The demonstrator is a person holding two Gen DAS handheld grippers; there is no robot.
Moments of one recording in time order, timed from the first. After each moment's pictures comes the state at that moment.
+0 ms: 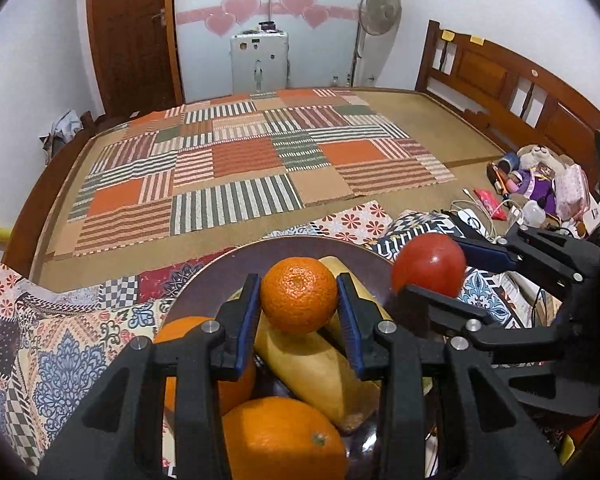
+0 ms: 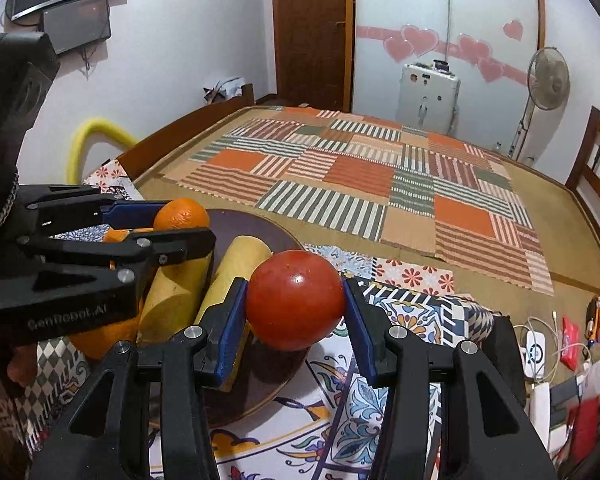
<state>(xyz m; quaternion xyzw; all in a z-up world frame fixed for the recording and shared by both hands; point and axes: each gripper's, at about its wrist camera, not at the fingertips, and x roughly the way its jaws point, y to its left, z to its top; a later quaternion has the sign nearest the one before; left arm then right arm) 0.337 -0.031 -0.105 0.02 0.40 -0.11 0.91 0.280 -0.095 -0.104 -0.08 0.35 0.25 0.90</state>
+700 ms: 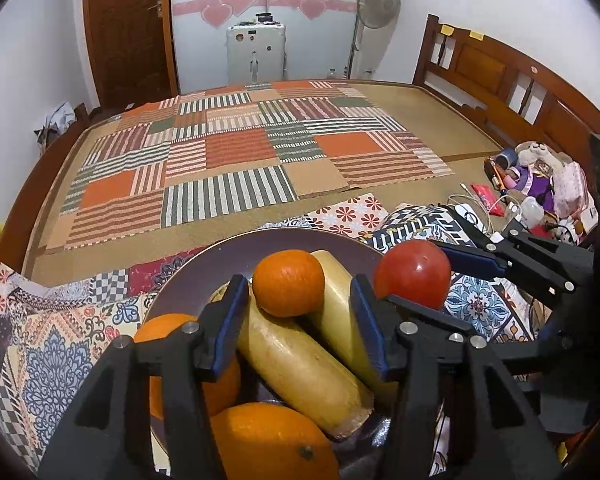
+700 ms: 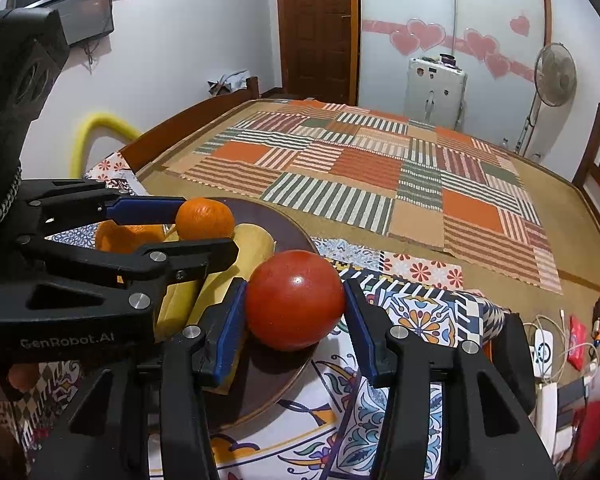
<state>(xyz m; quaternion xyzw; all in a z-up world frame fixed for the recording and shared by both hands) 0.344 -0.032 -0.114 0.01 0.41 -0.11 0.90 0.279 -0.093 -0.110 -0.09 0.36 0.26 0.89</state>
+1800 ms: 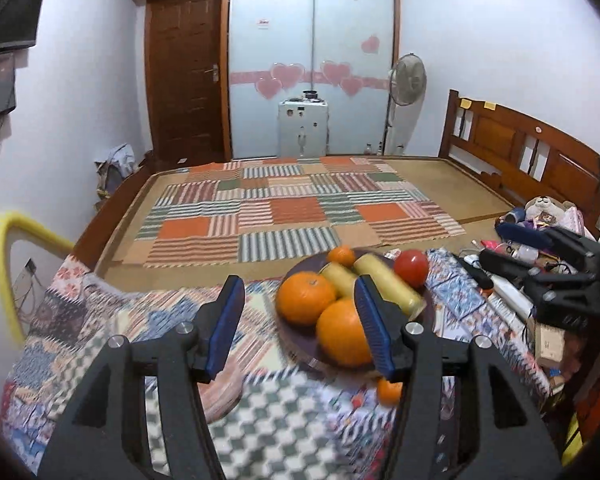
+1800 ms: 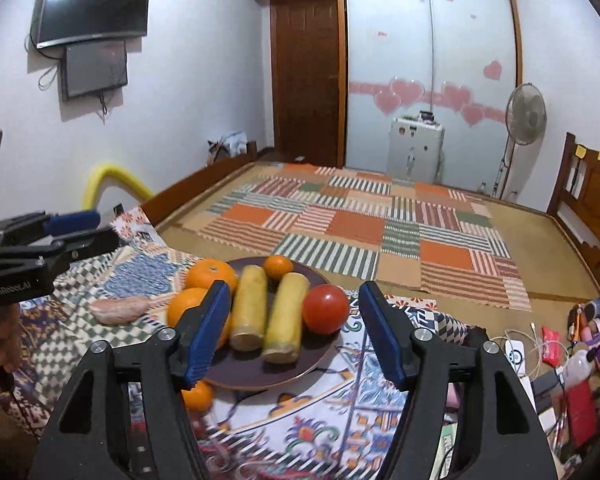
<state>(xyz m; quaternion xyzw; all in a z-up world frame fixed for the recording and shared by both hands) 0.174 0.057 -0.033 -0.01 0.28 -0.03 0.96 0.179 -0.105 -0.036 -0.06 0.25 0.24 0.94</state>
